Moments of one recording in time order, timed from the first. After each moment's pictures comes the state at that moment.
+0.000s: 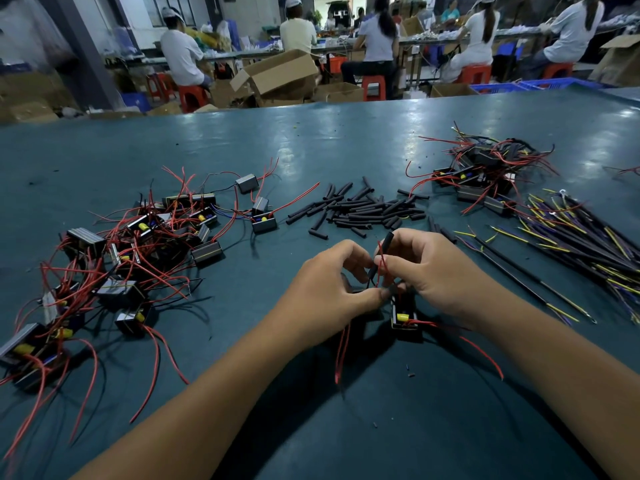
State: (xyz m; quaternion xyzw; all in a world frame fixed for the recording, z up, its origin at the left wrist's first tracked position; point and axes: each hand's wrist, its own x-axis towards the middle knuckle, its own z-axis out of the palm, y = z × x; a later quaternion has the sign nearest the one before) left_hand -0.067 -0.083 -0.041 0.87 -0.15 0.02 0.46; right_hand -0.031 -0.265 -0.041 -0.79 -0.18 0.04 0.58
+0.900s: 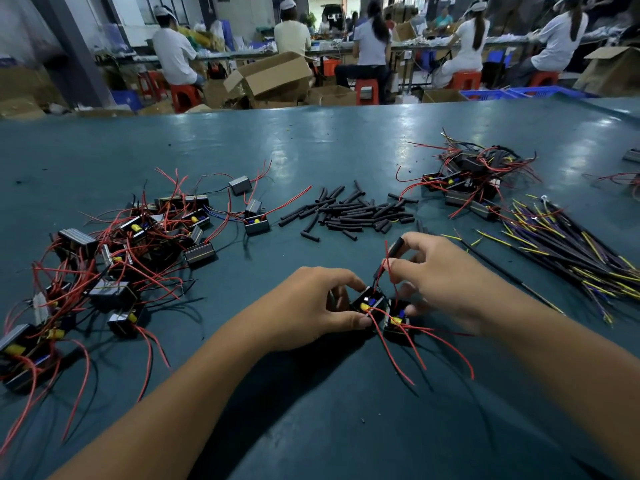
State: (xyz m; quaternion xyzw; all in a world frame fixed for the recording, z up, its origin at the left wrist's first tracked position) left_hand -0.066 -0.065 -0.040 0.92 -0.24 -0.05 0.31; right_hand -0.051 -0.275 -0.022 -0.83 -0.01 0.08 0.56
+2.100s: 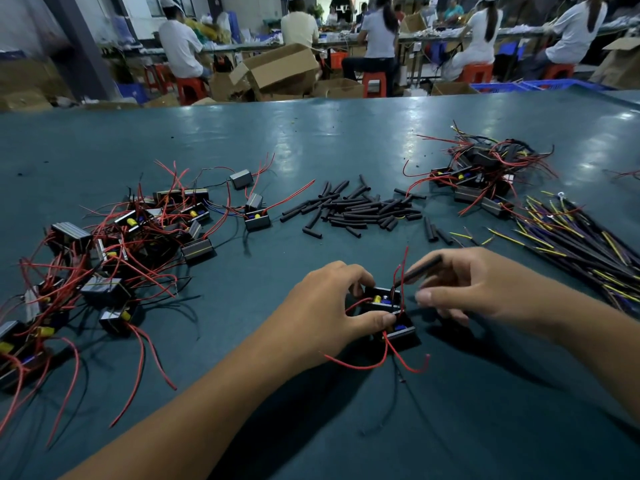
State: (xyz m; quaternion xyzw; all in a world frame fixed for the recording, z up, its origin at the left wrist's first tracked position) left_hand -0.082 -0.089 -0.039 0.94 -0.17 0.01 0.30; right_hand -0.047 -0.324 -0.022 -0.81 -0.19 0.19 0.53
